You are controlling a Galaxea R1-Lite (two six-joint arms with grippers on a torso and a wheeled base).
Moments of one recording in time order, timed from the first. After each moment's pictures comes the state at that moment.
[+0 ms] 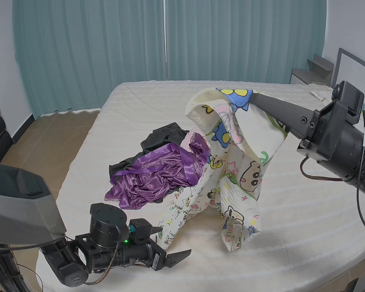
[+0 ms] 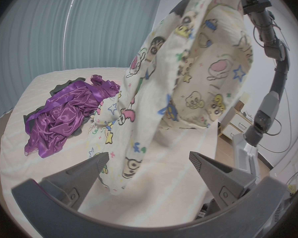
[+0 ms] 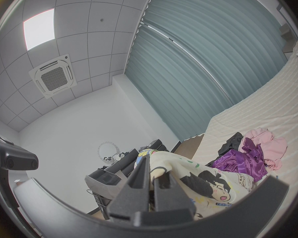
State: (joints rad) left arm -0.66 2.07 -0.32 -1.25 -0.20 -0.08; right arm 0.78 1.41 -0.69 -0.94 0.18 0.62
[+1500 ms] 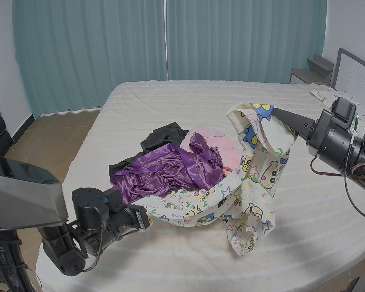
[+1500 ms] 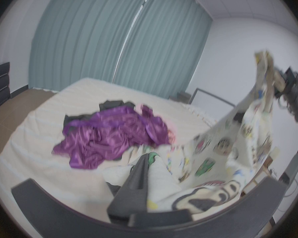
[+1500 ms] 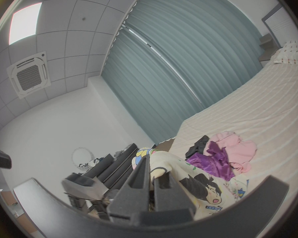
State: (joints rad) left arm -0.52 2.08 -0.31 -1.55 0.05 -0.36; right arm 0.51 1.44 -0.62 -0.91 0.18 0.62
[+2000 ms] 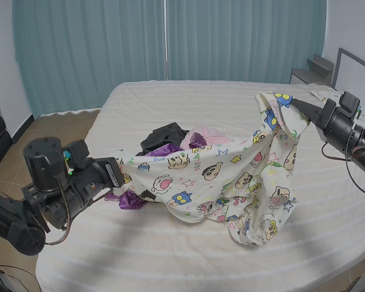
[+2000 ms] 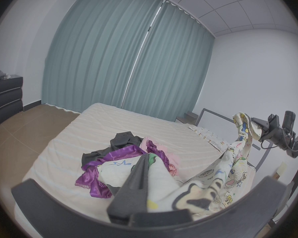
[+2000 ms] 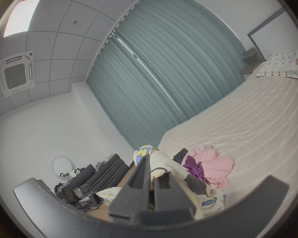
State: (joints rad) left arm -0.50 1.60 -0.54 -0.94 0.18 -0.34; right arm 0.35 1.46 -0.70 -0.88 0.18 0.61
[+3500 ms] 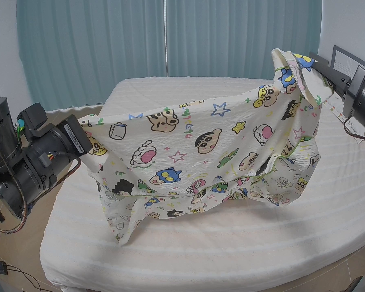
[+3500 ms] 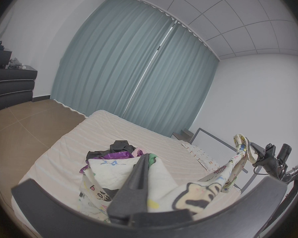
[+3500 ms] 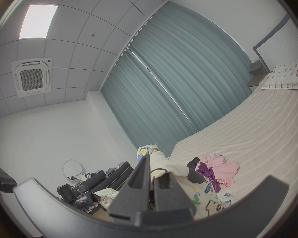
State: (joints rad) left arm -0.57 1.35 -0.65 -0.69 0.30 -0.48; right arm 0.37 1.30 -0.79 -0.76 0.17 0.61
